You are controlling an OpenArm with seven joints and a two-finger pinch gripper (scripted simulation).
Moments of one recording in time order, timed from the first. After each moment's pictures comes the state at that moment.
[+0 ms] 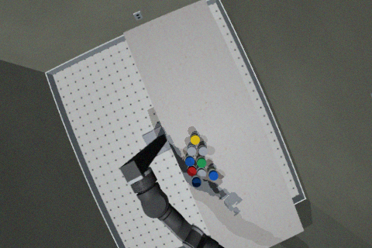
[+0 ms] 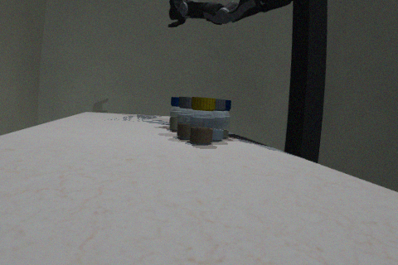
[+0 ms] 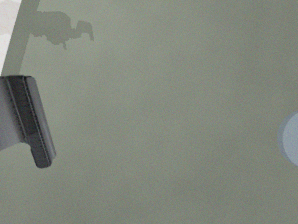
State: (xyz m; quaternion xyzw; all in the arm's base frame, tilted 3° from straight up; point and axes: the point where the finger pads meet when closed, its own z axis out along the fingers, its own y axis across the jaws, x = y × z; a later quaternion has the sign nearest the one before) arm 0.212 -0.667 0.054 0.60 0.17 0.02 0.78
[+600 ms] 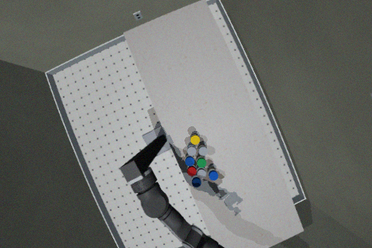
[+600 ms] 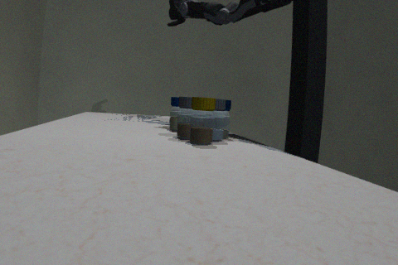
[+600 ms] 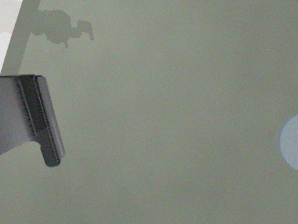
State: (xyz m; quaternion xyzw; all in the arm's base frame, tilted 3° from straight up) arm 0.214 -0.665 0.055 0.60 0.17 0.02 0.78
